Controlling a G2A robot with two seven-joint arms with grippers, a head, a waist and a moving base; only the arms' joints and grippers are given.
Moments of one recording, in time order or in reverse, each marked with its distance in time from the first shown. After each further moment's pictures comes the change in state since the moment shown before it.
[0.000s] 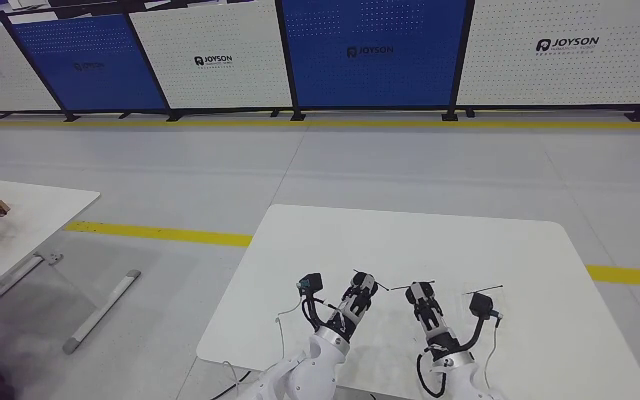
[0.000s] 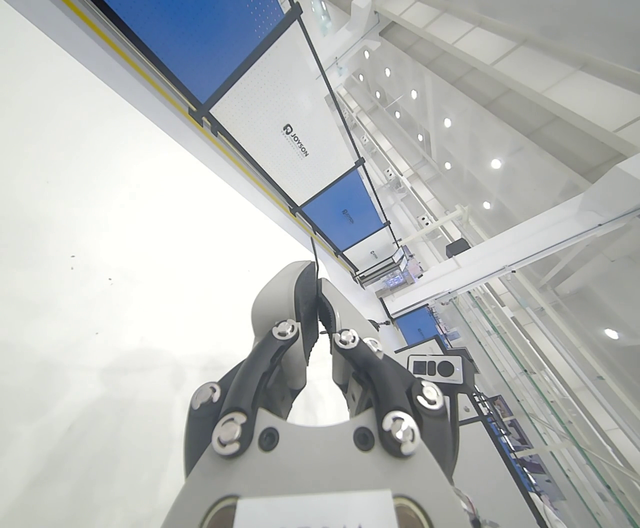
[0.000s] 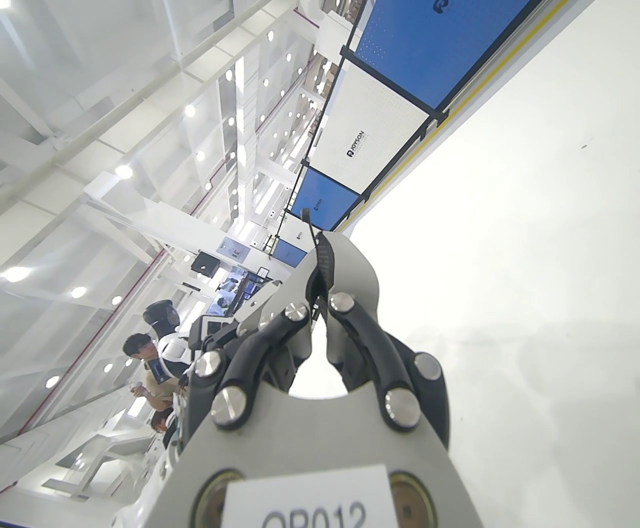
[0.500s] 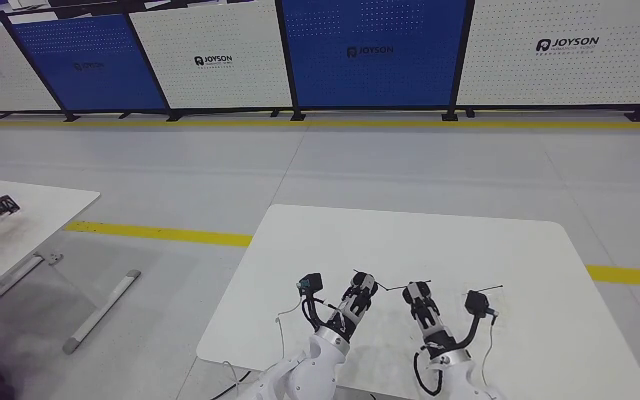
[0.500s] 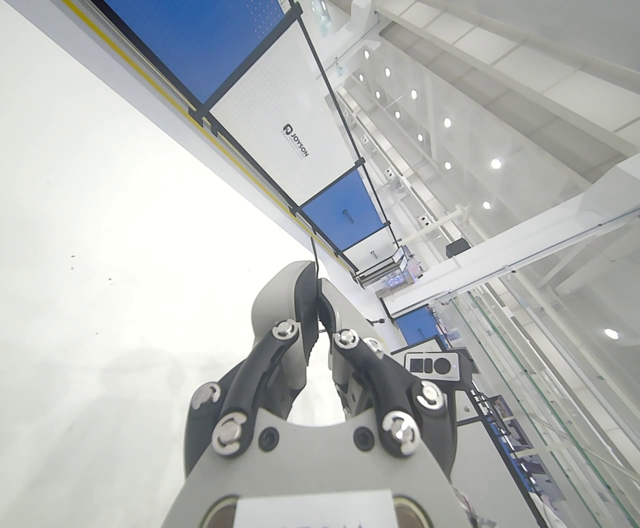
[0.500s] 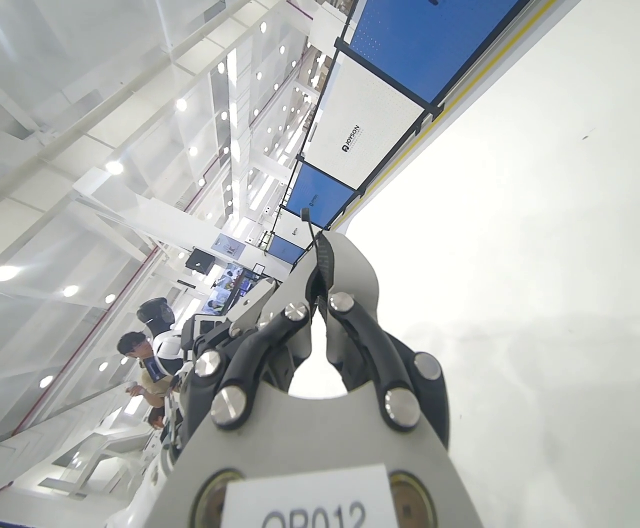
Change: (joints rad) left arm 0.000 0.000 0.000 0.000 0.000 0.000 0.000; right arm 0.016 -0.014 -0.009 0.013 -0.012 0.035 0.015
